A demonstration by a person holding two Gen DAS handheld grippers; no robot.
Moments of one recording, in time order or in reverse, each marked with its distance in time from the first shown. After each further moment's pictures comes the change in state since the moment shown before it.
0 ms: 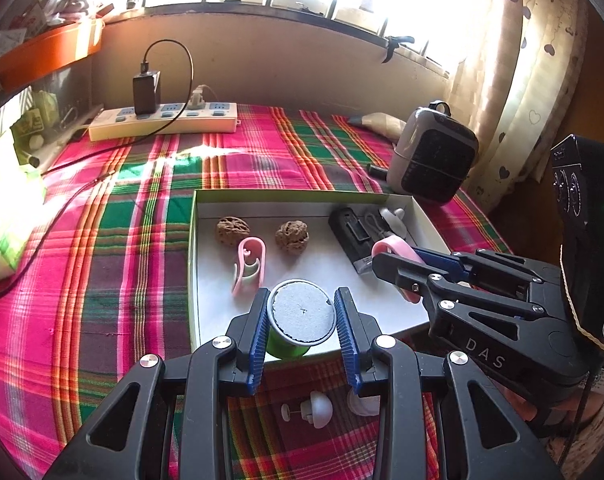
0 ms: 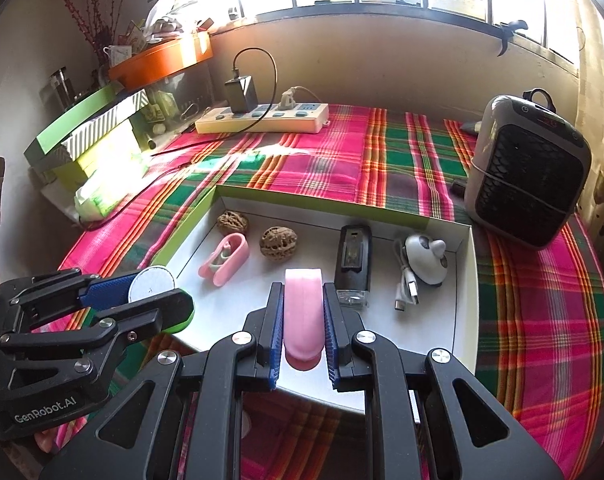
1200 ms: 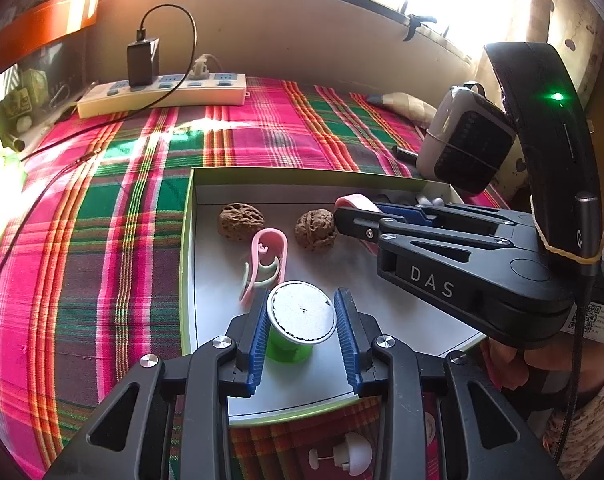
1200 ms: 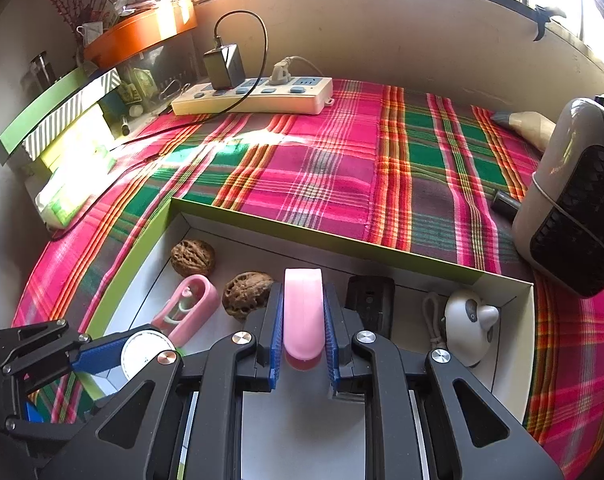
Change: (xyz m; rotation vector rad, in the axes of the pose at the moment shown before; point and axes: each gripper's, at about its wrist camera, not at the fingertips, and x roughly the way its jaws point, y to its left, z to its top) left arm 0.047 0.016 0.003 -0.018 0.064 0.014; right arm 0.072 -0.002 0.033 -0.016 0.098 -0.006
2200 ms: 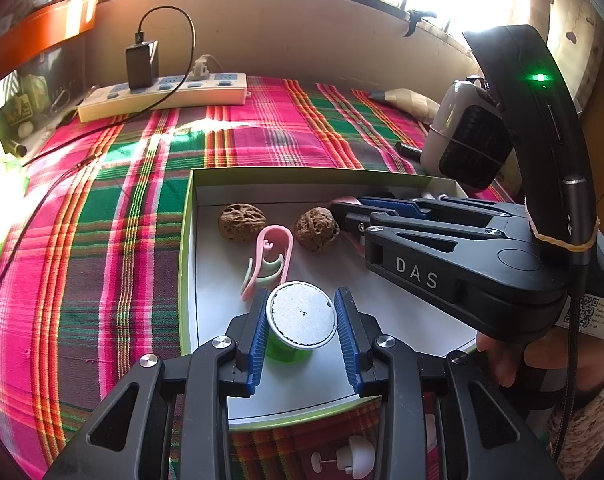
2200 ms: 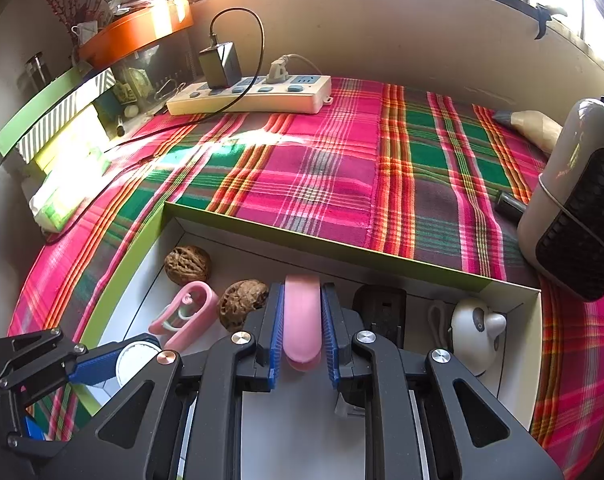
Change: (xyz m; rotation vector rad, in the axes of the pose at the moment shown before) left arm 0.002 -0.003 -0.001 0.011 0.002 0.014; right arm 0.007 0.000 0.003 0.010 0.002 -0.010
